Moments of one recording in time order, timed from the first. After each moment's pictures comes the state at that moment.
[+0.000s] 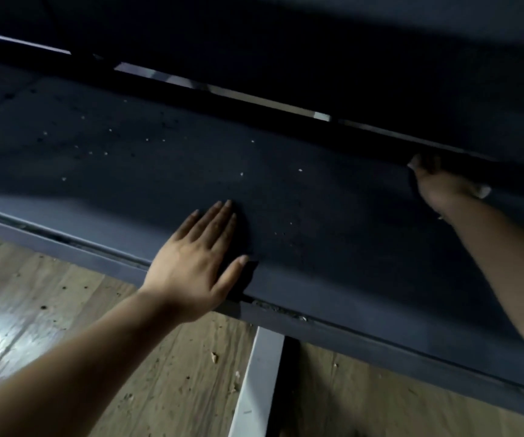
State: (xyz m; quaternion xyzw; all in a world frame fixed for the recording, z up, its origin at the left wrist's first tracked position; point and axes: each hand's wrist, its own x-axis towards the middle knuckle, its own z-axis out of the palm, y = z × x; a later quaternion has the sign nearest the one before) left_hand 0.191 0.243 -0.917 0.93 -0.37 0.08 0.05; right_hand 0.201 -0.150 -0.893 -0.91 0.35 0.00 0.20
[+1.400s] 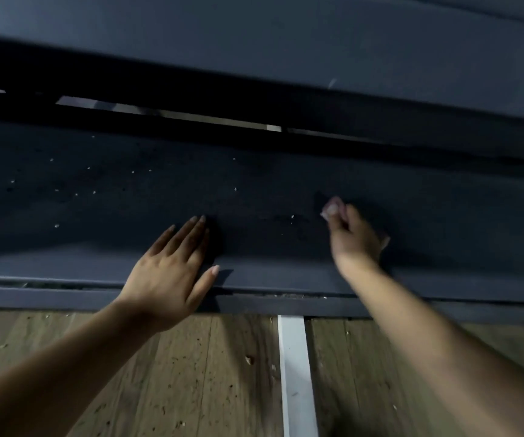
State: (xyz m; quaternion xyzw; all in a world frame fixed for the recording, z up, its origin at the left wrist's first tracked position) left_hand 0.236 0.309 -0.914 0.88 -0.47 0.09 0.01; right_hand 0.131 0.059 -0.889 -0.85 0.45 -0.14 0.24
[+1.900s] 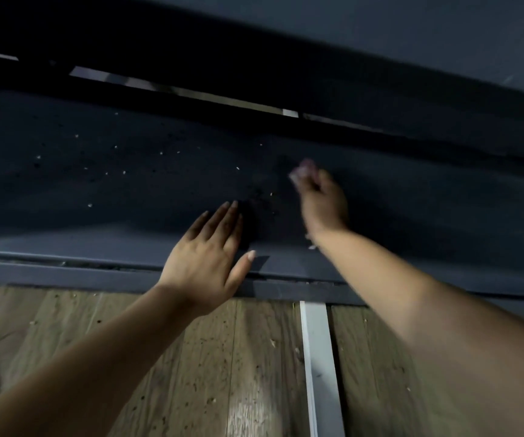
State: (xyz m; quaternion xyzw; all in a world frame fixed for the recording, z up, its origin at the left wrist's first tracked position) left_hand 0.237 0.309 -0.921 0.86 -0.48 0.14 0.08; right_hand 0.202 0.127 -0.872 -0.80 0.40 -0.17 0.42
